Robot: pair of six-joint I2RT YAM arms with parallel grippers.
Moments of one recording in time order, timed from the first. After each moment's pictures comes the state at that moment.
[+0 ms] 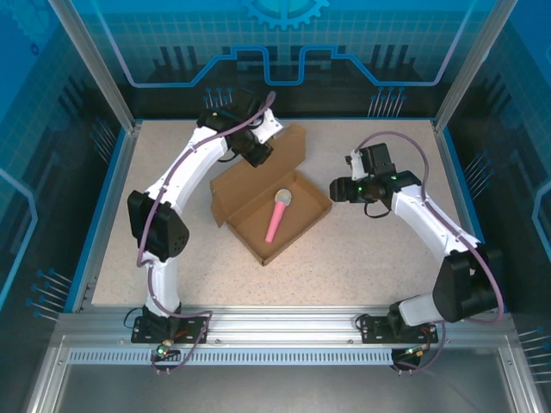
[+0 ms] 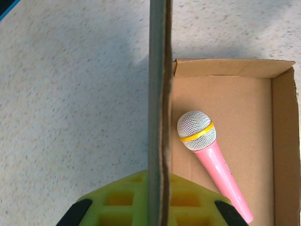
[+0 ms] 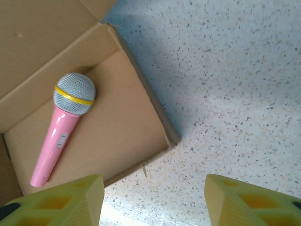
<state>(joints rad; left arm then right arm) -0.43 2.02 2.12 -1.14 0.16 0.36 0.25 1.40 1.11 -0.64 -0.20 0.21</state>
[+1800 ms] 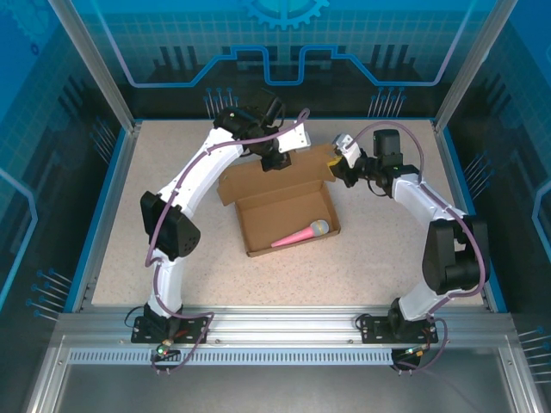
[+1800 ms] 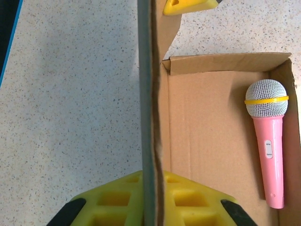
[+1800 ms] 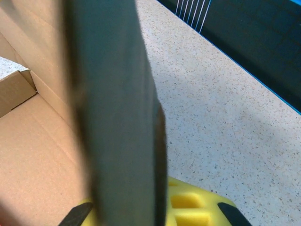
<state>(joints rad) -0.51 2.08 2.24 -1.19 0.25 0.72 0.13 1.61 1.14 -0.19 -0.65 -0.55</state>
